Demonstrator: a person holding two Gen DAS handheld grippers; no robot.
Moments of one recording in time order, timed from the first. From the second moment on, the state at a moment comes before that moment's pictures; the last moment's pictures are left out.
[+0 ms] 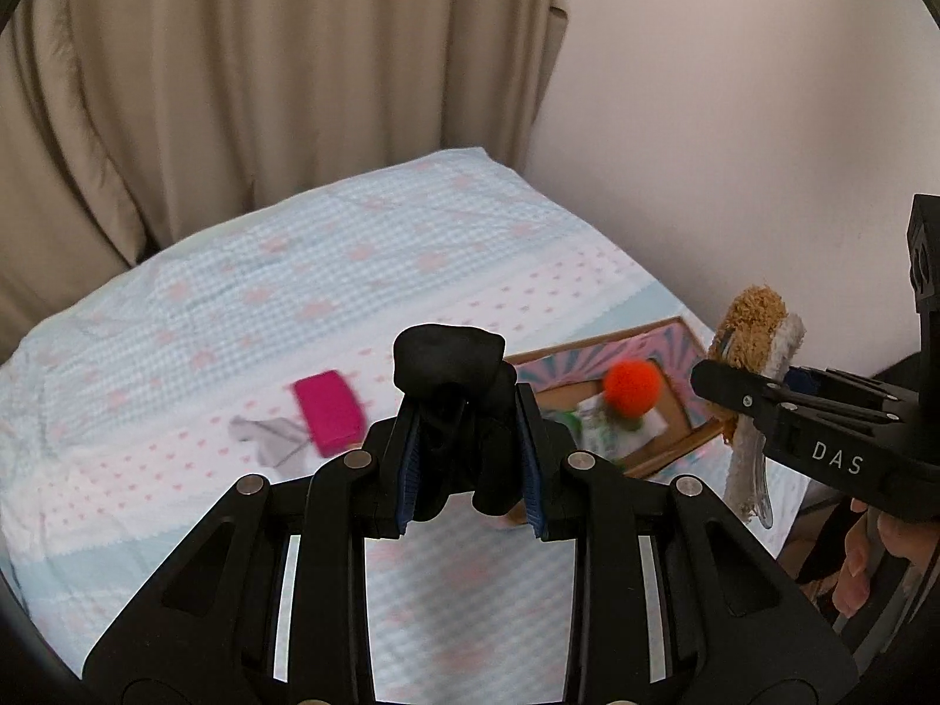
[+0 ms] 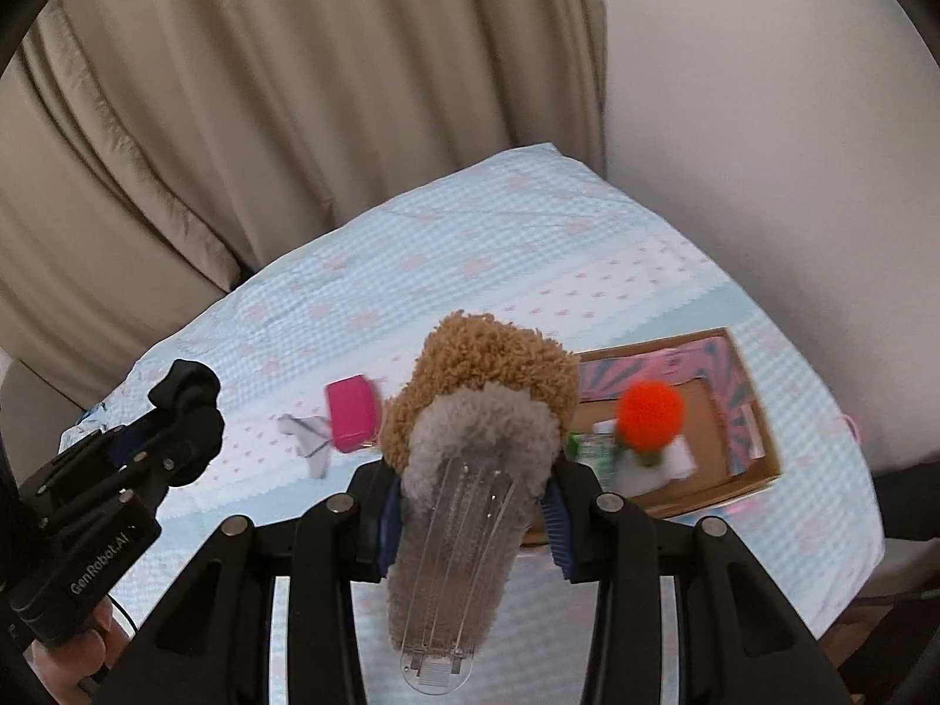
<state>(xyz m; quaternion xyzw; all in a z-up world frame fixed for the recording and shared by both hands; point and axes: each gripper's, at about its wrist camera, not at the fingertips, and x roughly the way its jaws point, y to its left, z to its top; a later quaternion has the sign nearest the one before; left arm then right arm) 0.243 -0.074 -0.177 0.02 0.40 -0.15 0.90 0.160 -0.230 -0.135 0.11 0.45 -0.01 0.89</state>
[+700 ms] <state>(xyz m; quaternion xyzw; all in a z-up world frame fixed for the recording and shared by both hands) 0.333 -0.249 -0.300 0.02 0.53 -0.13 0.84 0.223 -0.391 -0.222 0.11 0.53 0.01 0.84</state>
